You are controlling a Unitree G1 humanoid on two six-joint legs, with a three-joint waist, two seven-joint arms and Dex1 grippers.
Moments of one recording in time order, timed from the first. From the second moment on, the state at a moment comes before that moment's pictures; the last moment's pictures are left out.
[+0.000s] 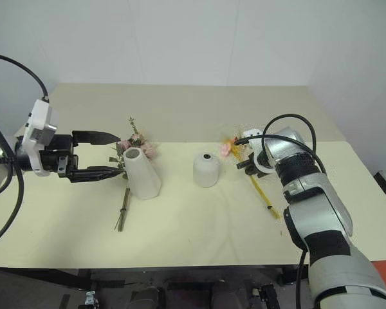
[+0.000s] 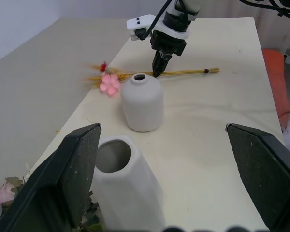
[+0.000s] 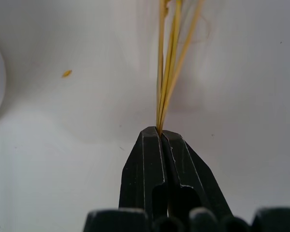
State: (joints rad) left arm -0.58 0.99 0.17 -0.12 -0.63 0.57 -1.28; right arm -1.17 -0.52 0.32 0.71 0.10 1.20 0.67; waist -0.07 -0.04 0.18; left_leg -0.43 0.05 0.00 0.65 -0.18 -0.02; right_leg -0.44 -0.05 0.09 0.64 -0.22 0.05
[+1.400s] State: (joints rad) left arm -0.74 0.97 0.04 0.09 -0.53 0.54 -1.45; right arm -0.81 -0.17 -0.13 -0.14 0.37 0.57 0.32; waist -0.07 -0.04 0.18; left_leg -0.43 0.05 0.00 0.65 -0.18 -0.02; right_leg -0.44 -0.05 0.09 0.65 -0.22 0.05
